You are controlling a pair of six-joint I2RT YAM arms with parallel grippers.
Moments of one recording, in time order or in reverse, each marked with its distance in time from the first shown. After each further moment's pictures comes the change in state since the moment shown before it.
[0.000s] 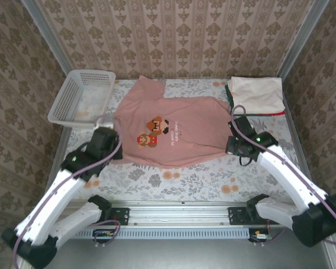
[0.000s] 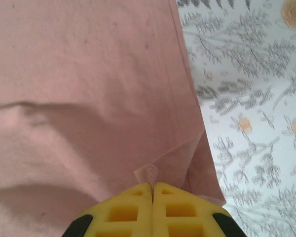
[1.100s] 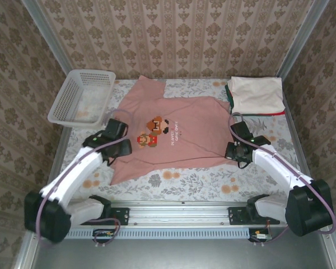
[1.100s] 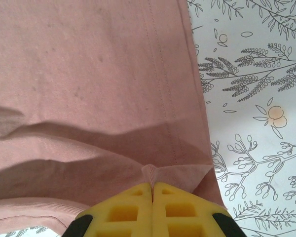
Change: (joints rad) left arm 0.112 0.288 -0.111 0.099 0.151 -0.097; right arm -0.079 0.045 -0.212 0.179 -0.107 -0.032
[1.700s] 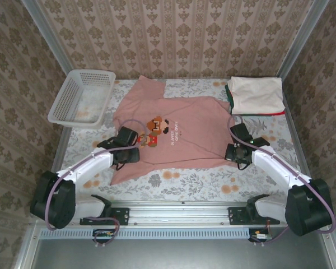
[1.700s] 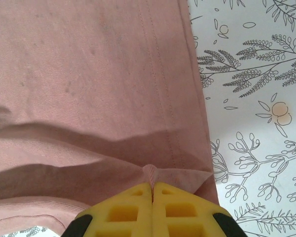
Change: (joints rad) left arm -0.071 0.100 -0.150 0.244 0.064 0.030; right arm 0.000 0.007 -0.032 0.028 0.000 0.000
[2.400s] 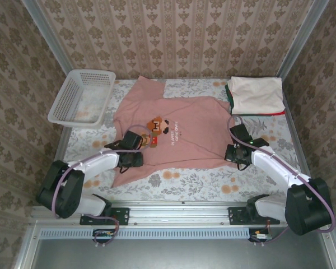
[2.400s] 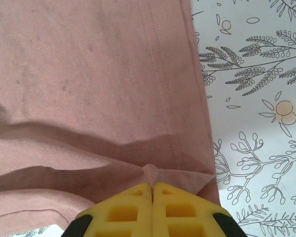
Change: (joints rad) left arm -0.036 0.076 -0.064 0.095 0.048 -0.018; right arm 0.000 0.002 -0.015 0.017 -0.003 0.000
